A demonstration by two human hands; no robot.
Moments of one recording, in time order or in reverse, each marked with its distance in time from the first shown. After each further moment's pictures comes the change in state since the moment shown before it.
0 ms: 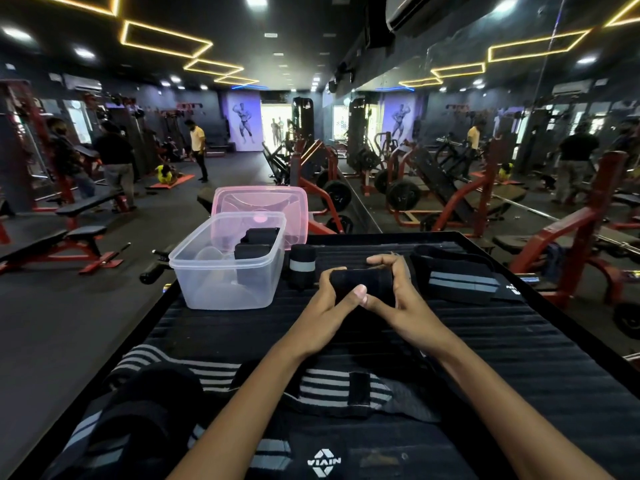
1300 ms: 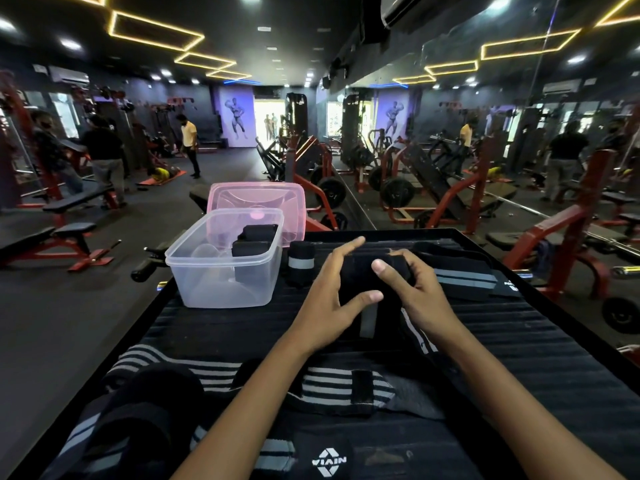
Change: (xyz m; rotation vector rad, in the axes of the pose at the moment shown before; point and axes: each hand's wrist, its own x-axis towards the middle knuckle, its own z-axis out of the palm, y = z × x) left_hand 0.008 0.003 -0.002 0.149 0.087 0.285; right_hand 0.007 0.002 -0.005 0.210 0.163 -0.037
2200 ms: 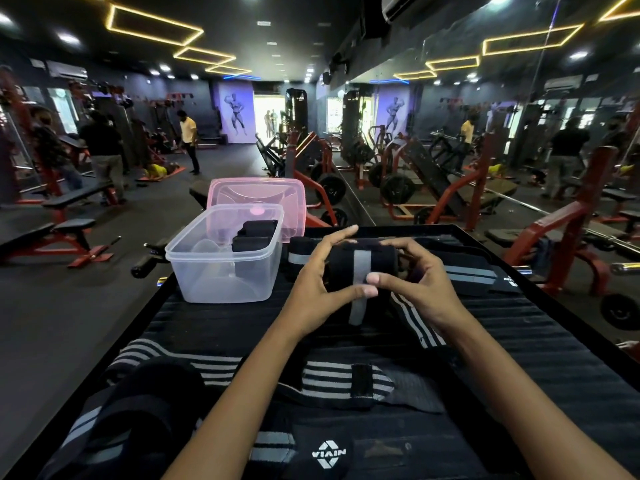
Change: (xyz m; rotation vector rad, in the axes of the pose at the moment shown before) left_hand 0.004 0.001 -0.012 -0.143 0.058 0.038; right_hand 0.002 -0.004 -0.010 0.052 -0.070 -0.054
